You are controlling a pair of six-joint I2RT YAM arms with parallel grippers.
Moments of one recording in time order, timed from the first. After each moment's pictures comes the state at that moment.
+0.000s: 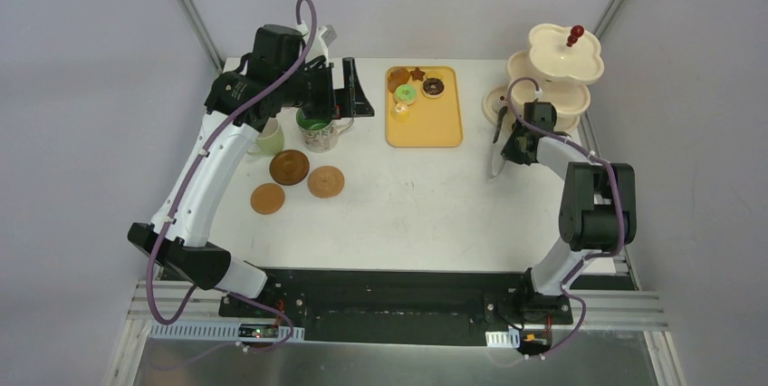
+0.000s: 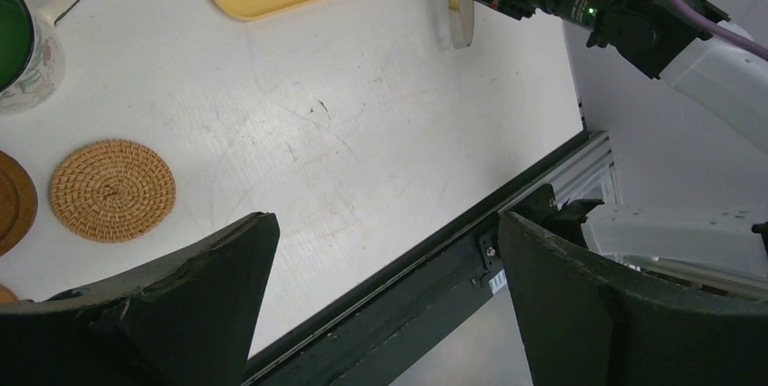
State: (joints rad) left arm -0.43 1.45 1.82 -0.99 0.36 -0.45; right arm 0.00 1.73 1.05 -0.26 0.02 0.45
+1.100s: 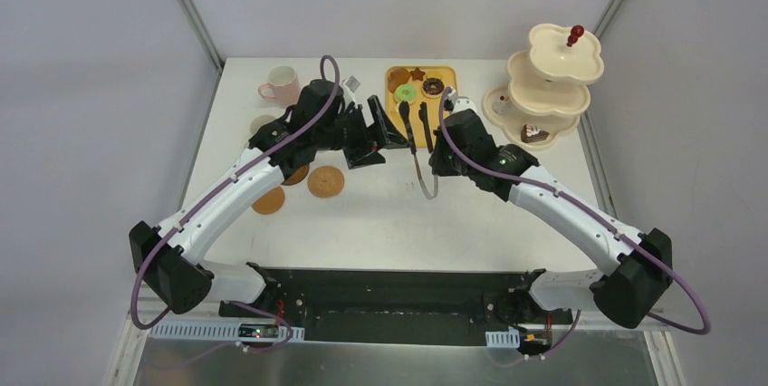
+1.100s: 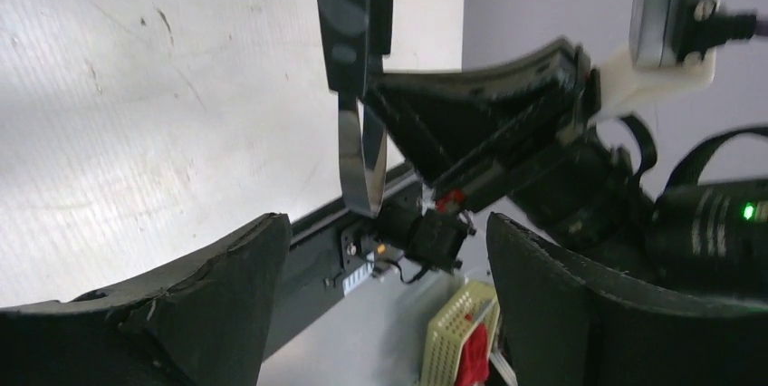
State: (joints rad) left arm -0.63 1.29 1.28 -0.54 0.35 -1.01; right arm 0.73 1.29 1.14 -0.58 0.21 0.54
